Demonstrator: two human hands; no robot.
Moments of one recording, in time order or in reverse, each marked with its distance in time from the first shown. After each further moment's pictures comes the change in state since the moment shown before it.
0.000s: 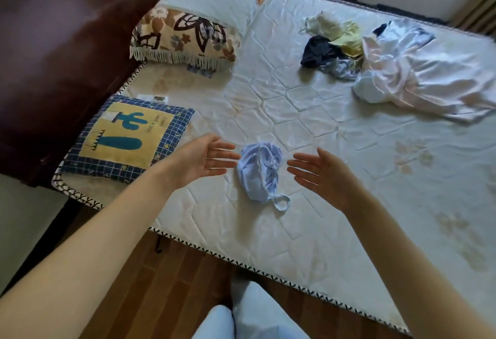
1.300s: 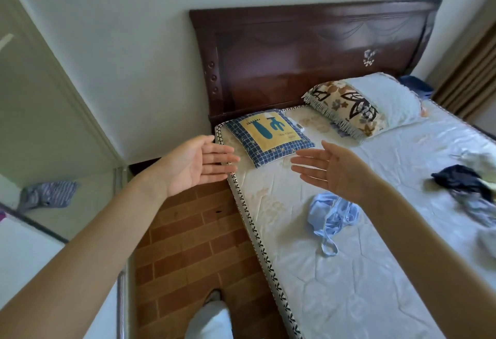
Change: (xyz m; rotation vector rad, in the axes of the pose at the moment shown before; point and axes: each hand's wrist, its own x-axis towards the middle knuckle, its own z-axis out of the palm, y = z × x) left_hand -0.347 -0.191 0.124 -0.540 0.596 0.446; right_hand -0.181 0.010 0.082 -0.659 -0.816 0.012
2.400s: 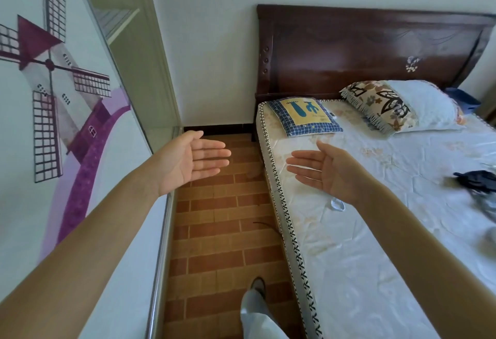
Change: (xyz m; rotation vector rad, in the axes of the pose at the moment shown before) left_hand -0.335 -0.174 0.078 -0.130 0.270 0.145; right_hand -0.261 0.143 0.072 -0.086 -0.204 0.071
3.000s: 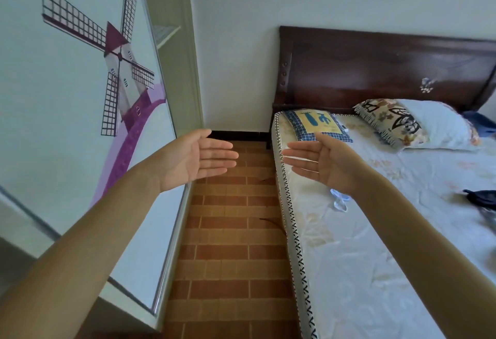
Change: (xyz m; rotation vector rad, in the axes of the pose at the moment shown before) left_hand -0.151 -0.043 0.056 -0.018 0.000 0.056; right_hand -0.129 0.024 0.022 -0.085 -0.172 -0.064
